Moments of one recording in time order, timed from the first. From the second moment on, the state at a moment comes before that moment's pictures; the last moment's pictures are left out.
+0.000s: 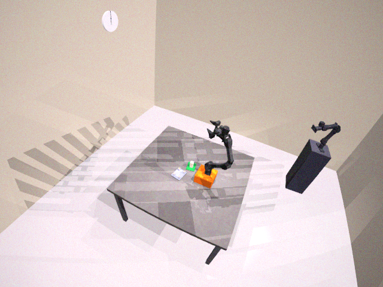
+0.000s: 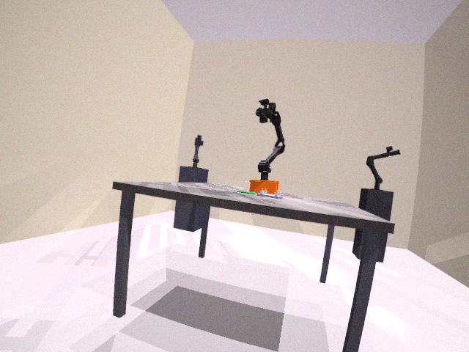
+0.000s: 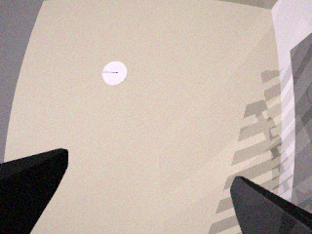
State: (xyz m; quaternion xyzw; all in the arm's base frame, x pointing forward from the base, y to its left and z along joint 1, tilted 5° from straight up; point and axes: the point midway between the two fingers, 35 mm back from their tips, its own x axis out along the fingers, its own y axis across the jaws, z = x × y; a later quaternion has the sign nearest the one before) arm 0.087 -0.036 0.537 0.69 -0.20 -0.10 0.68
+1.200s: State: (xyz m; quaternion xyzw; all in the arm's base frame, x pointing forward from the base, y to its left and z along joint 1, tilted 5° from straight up) arm 0.251 -0.104 0.178 0.06 0.55 -0.15 0.82
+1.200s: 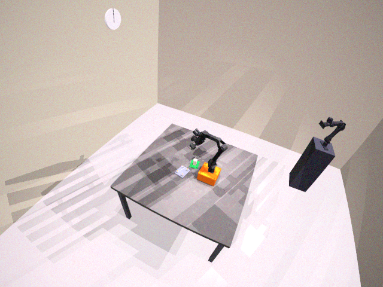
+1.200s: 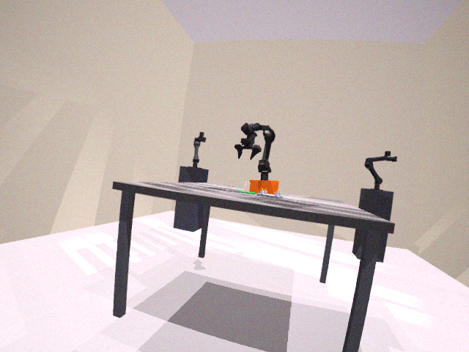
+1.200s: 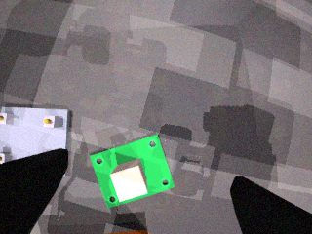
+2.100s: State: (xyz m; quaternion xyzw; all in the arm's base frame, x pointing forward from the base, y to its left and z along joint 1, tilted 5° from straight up) arm 0.222 -0.086 0.061 -0.08 0.69 0.03 0.71
